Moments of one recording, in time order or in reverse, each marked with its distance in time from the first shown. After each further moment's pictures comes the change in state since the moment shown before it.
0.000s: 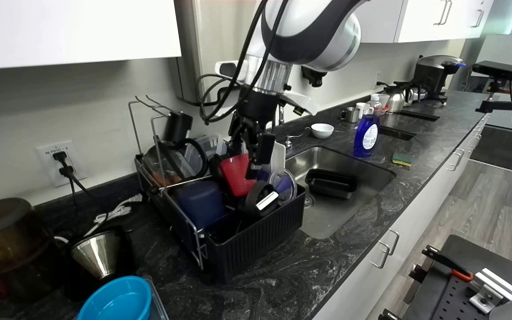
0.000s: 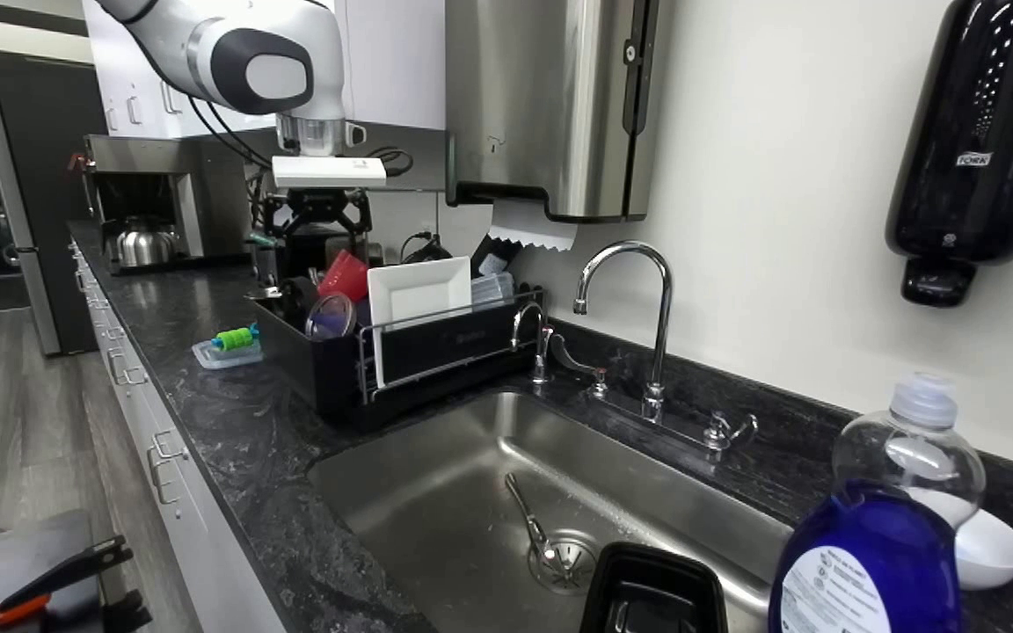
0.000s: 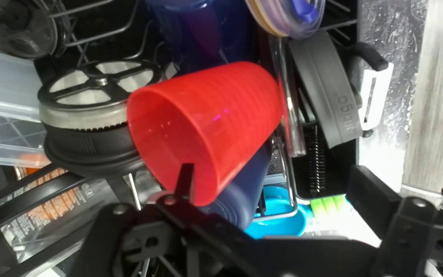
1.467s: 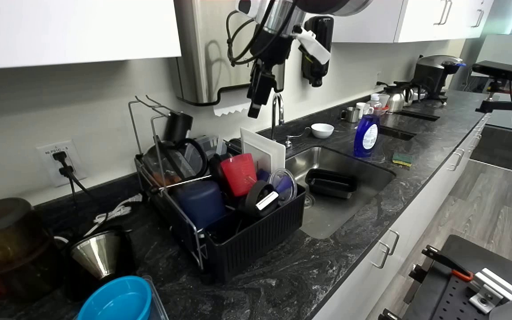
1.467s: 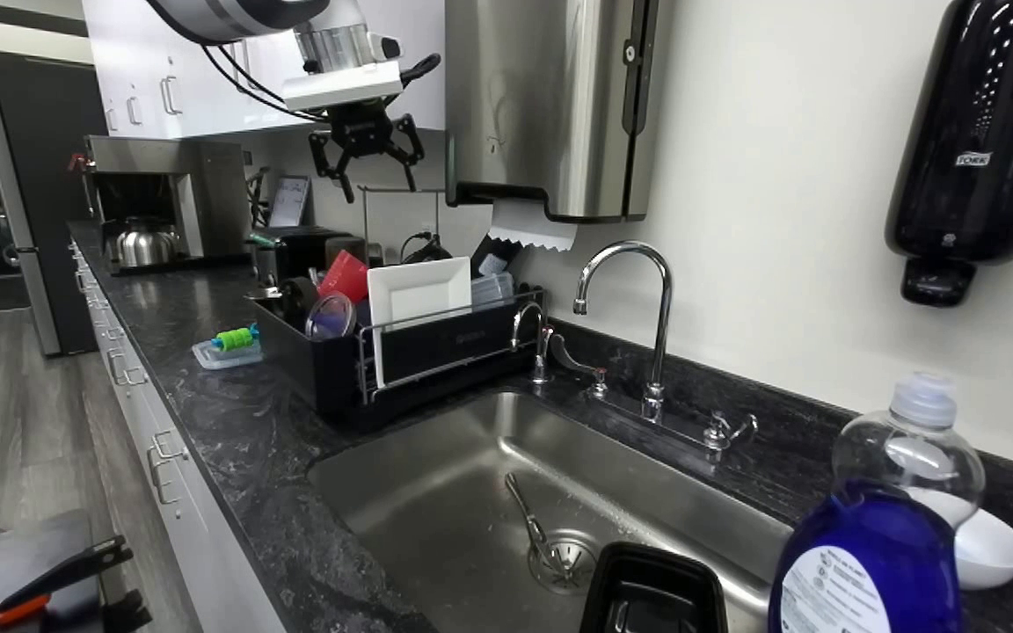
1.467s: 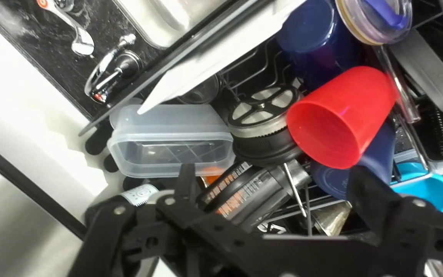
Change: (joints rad) arm -0.068 -0.103 -0.051 0.085 -0.265 -0.007 0.426
